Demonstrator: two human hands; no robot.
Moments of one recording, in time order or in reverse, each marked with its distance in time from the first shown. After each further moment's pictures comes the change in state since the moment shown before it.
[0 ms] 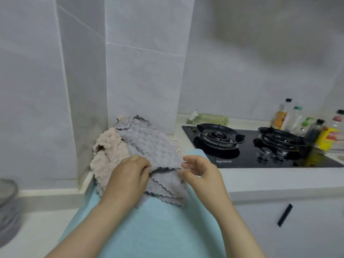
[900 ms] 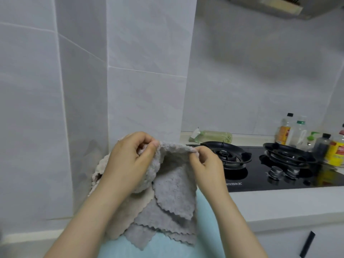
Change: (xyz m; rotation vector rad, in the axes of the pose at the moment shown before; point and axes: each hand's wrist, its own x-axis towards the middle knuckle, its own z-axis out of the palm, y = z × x) left_hand 0.073 0.019 -0.051 -0.366 0.258 0.039; right_hand 0.086 -0.013 0.018 -0.136 0.231 -0.248
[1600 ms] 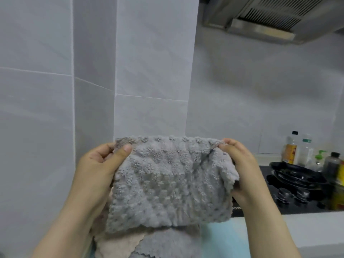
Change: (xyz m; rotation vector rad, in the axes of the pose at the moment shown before) left_hand 0.014 -0.002 -0.041 -0.741 0.145 -0.331; right_hand 0.029 -0.060 -0.065 0.727 -0.035 0.224
